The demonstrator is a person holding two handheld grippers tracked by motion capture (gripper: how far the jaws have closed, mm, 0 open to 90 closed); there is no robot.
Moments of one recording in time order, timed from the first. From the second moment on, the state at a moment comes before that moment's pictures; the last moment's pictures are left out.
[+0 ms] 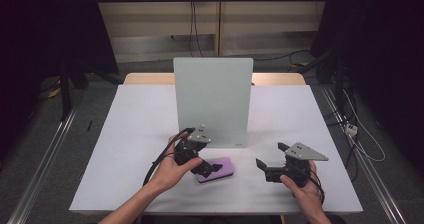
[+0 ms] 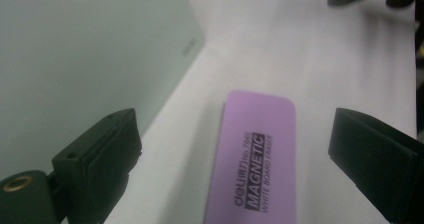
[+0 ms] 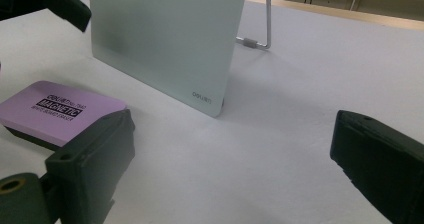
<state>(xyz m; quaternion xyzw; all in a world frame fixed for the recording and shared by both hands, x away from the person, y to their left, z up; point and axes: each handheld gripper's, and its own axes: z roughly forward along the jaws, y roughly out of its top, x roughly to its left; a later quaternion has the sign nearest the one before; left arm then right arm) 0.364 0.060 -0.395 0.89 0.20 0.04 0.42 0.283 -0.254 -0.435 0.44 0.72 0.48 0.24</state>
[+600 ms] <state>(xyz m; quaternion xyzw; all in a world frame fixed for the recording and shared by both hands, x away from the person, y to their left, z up) 0.349 0.119 -0.401 0.84 0.26 0.13 0.47 0.283 -0.253 -0.435 0.44 0.72 0.48 0.24</state>
